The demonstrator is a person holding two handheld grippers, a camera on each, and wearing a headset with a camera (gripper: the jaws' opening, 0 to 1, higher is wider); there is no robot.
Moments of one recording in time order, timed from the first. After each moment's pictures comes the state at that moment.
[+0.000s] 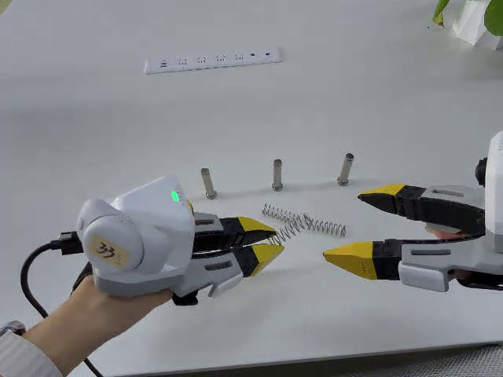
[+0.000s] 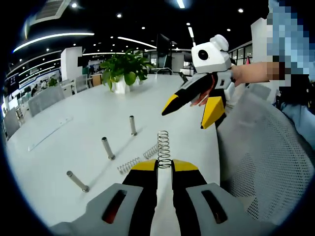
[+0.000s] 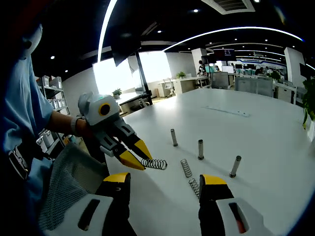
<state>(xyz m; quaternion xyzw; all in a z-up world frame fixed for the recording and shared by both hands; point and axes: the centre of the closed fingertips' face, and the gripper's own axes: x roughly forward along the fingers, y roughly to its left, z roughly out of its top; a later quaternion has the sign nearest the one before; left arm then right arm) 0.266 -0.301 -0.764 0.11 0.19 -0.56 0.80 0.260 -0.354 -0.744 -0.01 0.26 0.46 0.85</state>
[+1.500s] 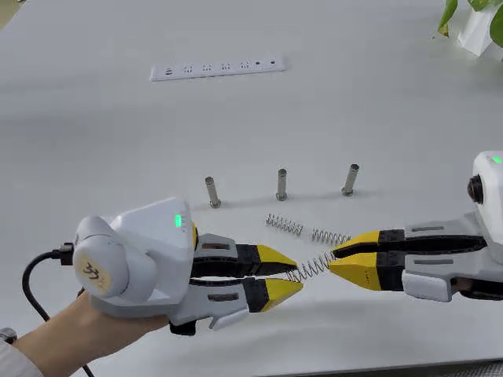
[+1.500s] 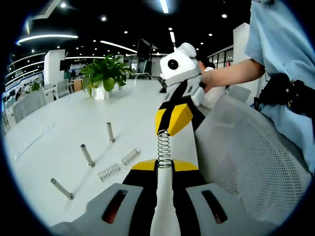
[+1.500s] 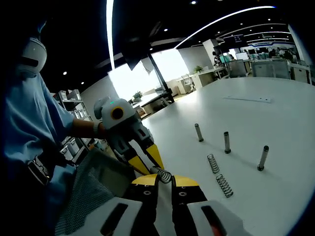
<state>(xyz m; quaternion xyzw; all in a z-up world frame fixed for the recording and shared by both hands) 0.235 -0.313 -0.756 0.09 0.17 -0.63 0.75 0.232 -0.333 -0.739 0.07 0.29 0.55 0.78</state>
